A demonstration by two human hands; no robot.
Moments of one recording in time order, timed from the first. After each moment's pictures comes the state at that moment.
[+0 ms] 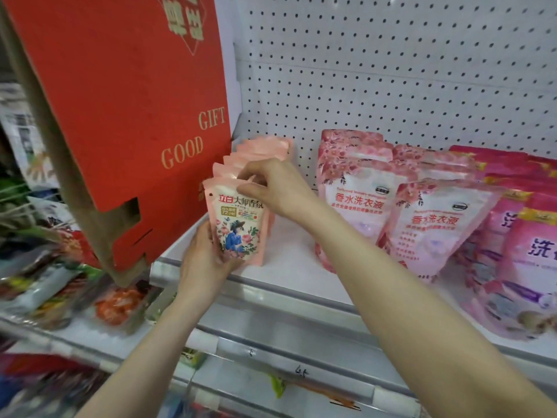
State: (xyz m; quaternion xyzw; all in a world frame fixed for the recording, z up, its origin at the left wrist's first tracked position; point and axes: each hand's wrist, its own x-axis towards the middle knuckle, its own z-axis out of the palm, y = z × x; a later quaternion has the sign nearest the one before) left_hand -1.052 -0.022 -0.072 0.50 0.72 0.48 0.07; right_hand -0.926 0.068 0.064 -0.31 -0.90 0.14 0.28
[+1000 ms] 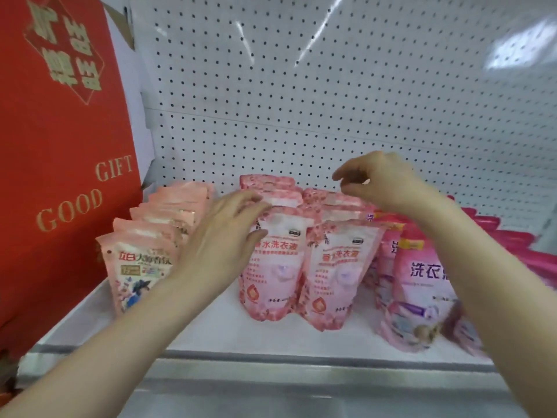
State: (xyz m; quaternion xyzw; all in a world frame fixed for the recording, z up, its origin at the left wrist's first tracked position) left_hand -0.944 0.035 0.063 0.76 0.49 0.40 -0.15; right_hand -0.698 0.084 0.176 -0.55 -0.80 -0.08 0.22
